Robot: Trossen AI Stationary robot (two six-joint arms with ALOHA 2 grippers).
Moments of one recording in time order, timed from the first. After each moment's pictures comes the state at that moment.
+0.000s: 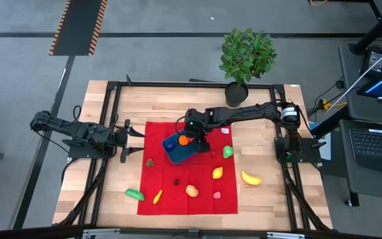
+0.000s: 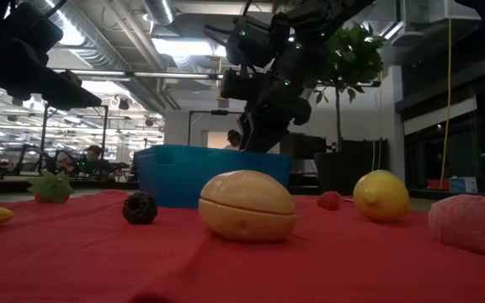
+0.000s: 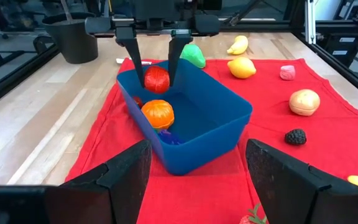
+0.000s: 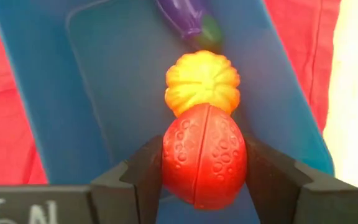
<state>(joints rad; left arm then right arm) -0.26 0.13 0.12 -0.31 -0.30 -0.10 -0.12 2.00 1.44 -0.53 -0.10 -0.32</state>
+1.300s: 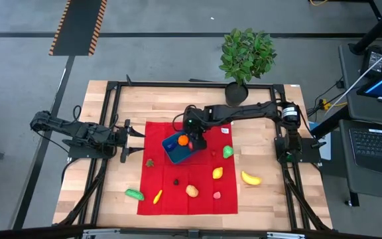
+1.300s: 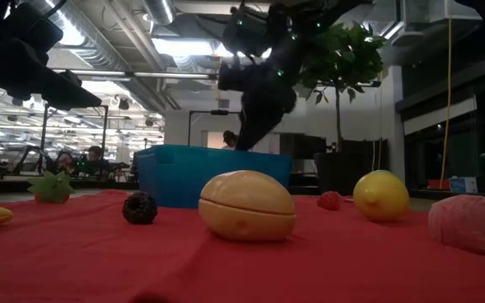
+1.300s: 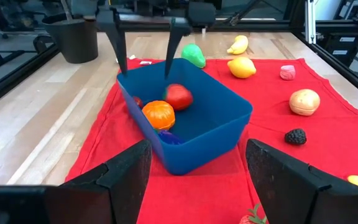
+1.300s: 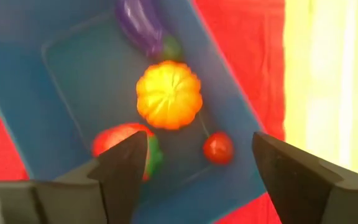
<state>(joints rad) -0.26 0.13 0.12 -0.31 -0.30 -0.10 -0.12 1.99 1.52 -0.59 -0.03 -0.20</state>
